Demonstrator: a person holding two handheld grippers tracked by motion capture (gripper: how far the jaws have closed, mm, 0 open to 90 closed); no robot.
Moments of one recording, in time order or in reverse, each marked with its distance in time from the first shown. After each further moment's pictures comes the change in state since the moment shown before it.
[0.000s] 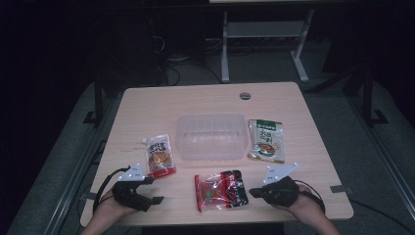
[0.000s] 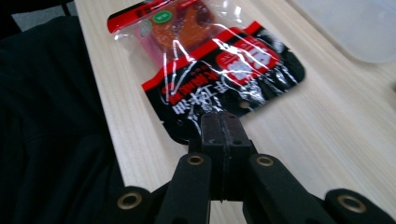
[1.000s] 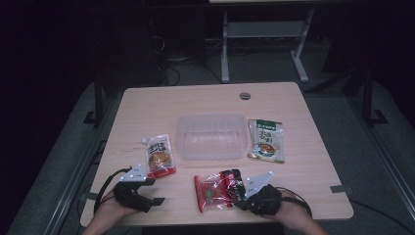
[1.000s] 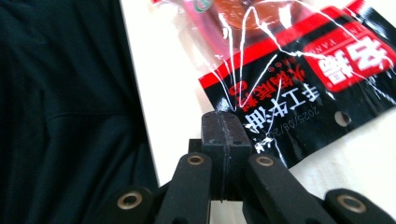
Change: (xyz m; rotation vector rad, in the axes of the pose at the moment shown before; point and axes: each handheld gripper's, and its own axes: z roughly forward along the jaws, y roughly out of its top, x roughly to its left) left arm -0.001 -0.001 0.002 0.017 -0.010 -0.005; right arm 0.019 0.008 0.037 0.119 0.065 -0.153
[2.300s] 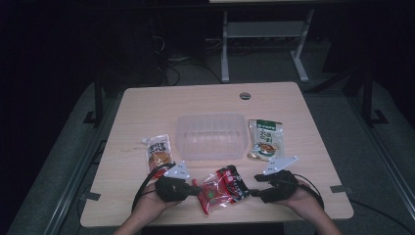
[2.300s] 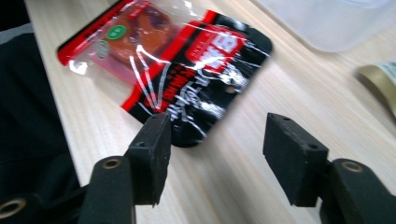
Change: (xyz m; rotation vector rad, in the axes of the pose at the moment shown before) left arm -0.057 0.077 0.065 0.005 -0.152 0.129; right arm -0.036 -0.019 -0.034 -0.127 -0.134 0.248
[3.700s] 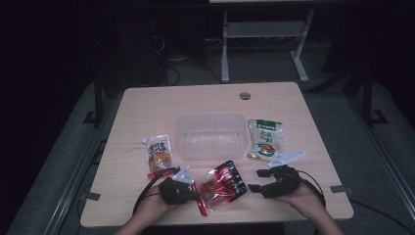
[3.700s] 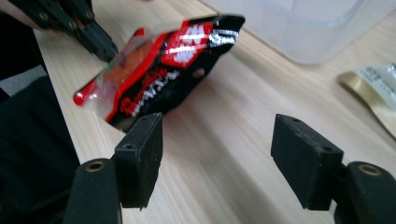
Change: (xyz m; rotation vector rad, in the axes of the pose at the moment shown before) left arm 0.004 -0.013 0.018 0.106 0.014 -0.002; right arm -0.005 0.007 -0.010 -0.075 0.027 0.123
